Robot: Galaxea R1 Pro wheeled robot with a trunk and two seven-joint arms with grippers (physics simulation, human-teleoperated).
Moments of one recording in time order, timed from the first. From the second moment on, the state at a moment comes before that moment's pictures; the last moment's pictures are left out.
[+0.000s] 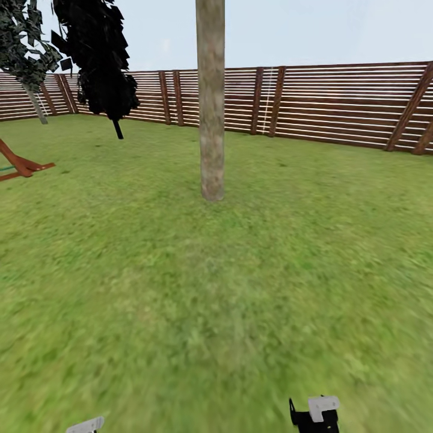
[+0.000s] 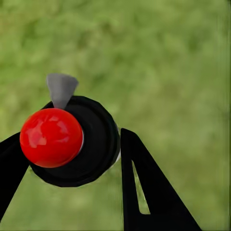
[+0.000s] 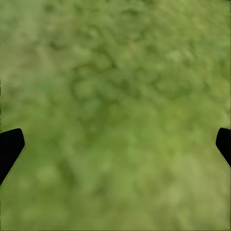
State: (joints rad) left arm -0.33 0.17 -0.11 -0.12 0.39 -0.46 0.02; right arm -0.40 -0.06 0.41 -0.10 -0.21 -0.58 -0.22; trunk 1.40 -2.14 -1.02
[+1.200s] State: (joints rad) left arm -0.33 0.17 -0.12 -0.12 0.39 -0.46 0.02; right arm -0.40 -0.11 0.40 -0.10 -0.32 -0.58 0.00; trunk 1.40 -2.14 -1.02
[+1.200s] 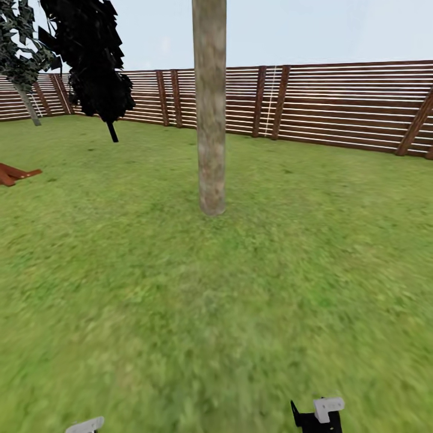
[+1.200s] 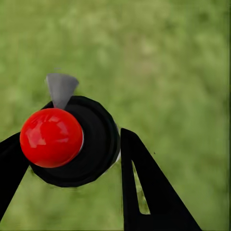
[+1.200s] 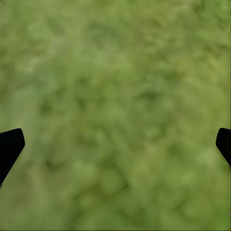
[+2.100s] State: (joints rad) left arm -0.33 0.17 -0.12 -0.12 0.39 -0.46 0.02; right arm -0.40 -0.11 0.40 -0.10 -0.32 -0.58 0.00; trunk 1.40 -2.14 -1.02
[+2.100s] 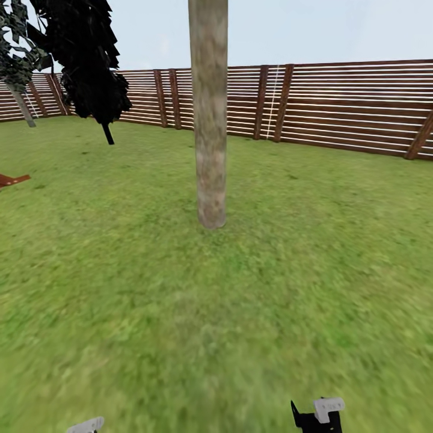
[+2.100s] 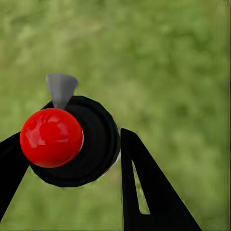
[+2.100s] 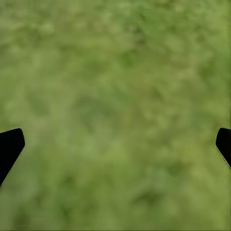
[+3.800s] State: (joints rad) left arm -0.33 0.17 -0.12 -0.12 0.39 -0.46 0.02; right arm -0.40 -0.11 0.40 -0.10 -0.32 -0.58 0.00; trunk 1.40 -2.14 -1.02
